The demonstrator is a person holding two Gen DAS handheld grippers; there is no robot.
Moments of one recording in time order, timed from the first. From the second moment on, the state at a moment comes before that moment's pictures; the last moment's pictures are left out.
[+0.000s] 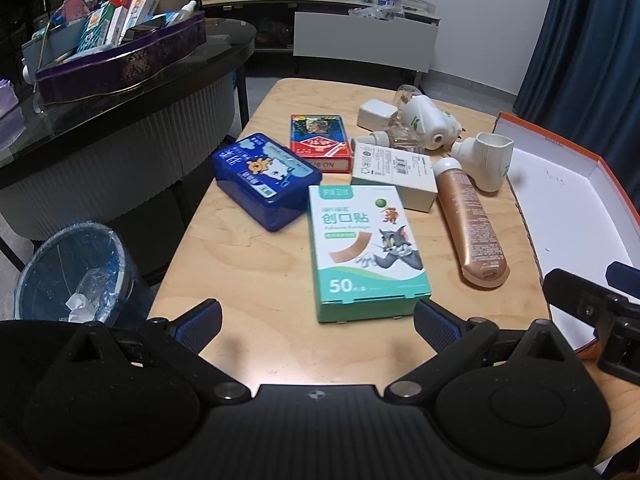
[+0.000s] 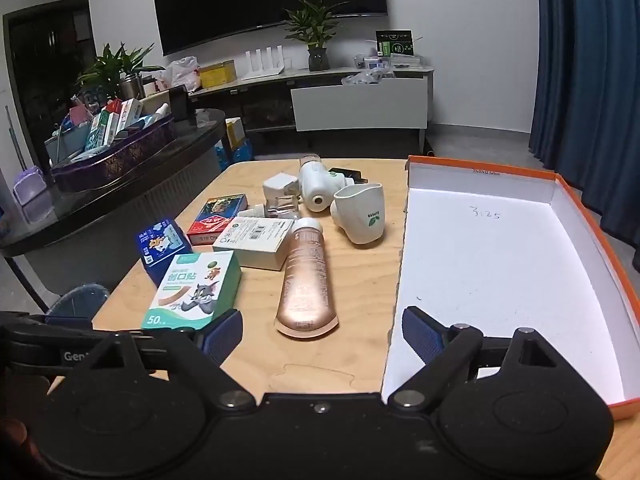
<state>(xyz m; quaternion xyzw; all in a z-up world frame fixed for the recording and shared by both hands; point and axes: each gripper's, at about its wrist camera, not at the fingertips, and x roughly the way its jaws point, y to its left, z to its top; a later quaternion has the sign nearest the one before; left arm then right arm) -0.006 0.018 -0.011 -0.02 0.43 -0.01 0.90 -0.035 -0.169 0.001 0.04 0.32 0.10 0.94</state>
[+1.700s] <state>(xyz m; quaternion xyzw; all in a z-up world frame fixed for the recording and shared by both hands) 0.019 -0.006 -0.022 0.00 0.43 0.00 0.90 -0.011 -0.175 -0.018 0.03 0.35 0.09 0.93</state>
